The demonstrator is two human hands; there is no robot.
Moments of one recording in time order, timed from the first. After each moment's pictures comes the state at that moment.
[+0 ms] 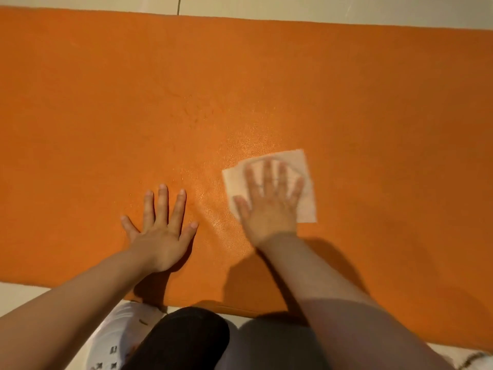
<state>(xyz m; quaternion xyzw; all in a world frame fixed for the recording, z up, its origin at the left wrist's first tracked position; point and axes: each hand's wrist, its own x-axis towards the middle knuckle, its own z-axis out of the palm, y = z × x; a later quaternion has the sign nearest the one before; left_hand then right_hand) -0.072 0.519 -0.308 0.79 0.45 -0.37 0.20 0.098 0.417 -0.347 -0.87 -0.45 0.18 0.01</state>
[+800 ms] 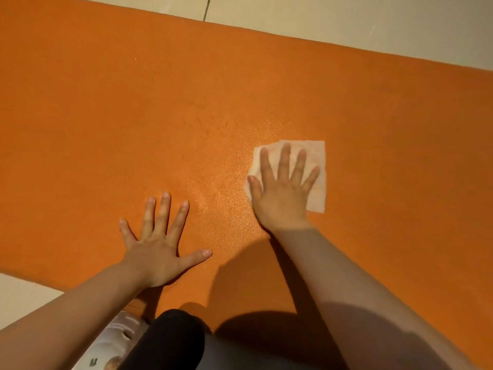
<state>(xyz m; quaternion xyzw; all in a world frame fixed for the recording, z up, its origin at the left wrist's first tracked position) -0.069 0.521 -0.301 0.77 0.45 -0.39 0.22 0.149 0.464 -0.346 -0.87 -0.46 0.16 0.02</state>
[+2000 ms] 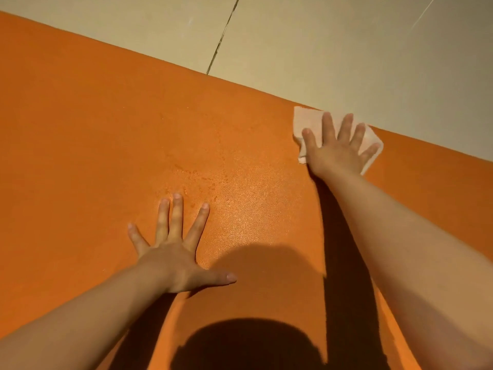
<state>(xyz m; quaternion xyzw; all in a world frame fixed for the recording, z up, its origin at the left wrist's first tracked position) 0.067 0.612 -0.297 0.72 0.47 -0.44 0.25 0.362 0.625 -0.346 -0.92 -0.37 0.17 0.02</state>
